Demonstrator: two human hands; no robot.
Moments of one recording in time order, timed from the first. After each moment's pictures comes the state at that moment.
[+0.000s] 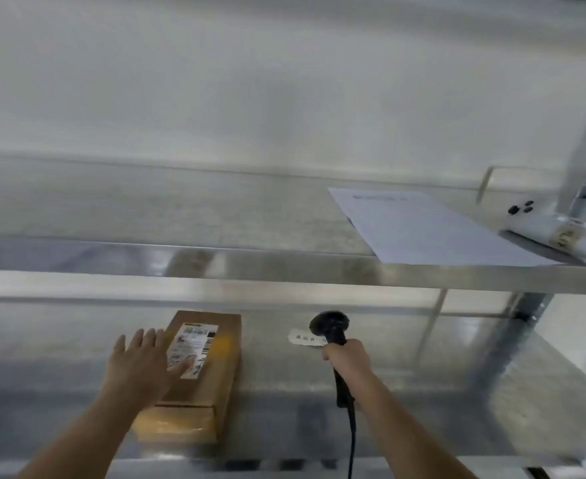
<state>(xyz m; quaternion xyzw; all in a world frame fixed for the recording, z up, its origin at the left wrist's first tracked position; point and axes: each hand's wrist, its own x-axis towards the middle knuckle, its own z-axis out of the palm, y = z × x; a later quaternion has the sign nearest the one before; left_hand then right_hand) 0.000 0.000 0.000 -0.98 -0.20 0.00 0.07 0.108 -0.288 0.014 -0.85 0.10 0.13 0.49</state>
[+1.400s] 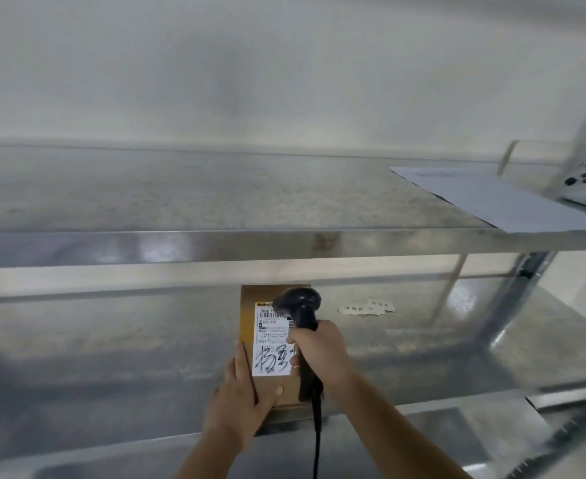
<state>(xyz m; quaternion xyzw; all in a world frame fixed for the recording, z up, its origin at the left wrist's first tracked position) -0.063 0.038 -0.064 -0.95 -0.10 -0.05 -0.30 -0.027 -0.092 0.052 -0.77 0.07 0.15 0.61</state>
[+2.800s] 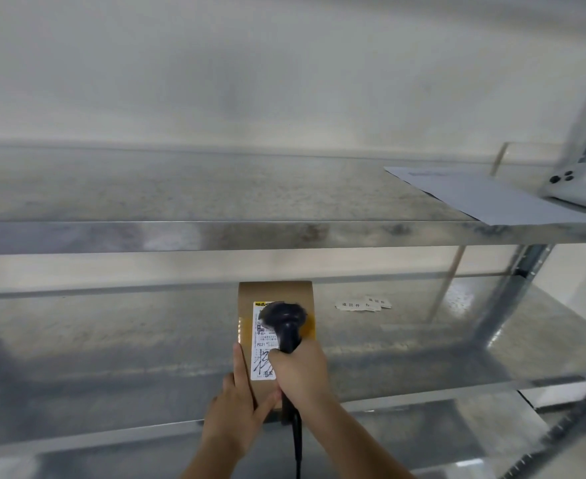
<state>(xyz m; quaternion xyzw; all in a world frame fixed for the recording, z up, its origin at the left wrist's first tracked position) -0.089 0.026 -0.073 -0.96 -0.12 -0.05 -0.24 -0.072 -0.074 0.034 -0.83 0.05 0.07 0.55</state>
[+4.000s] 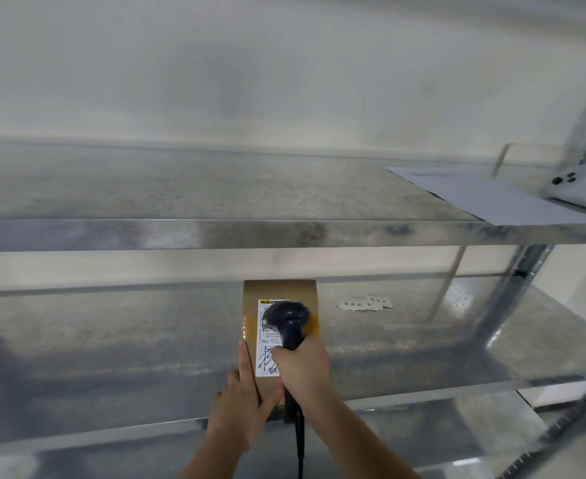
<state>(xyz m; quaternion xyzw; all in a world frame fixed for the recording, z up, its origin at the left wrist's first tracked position) -0.083 0.031 -0.075 -0.96 -0.11 -0.05 -0.24 -0.075 -0.067 0.039 -0.84 0.07 0.05 0.54</state>
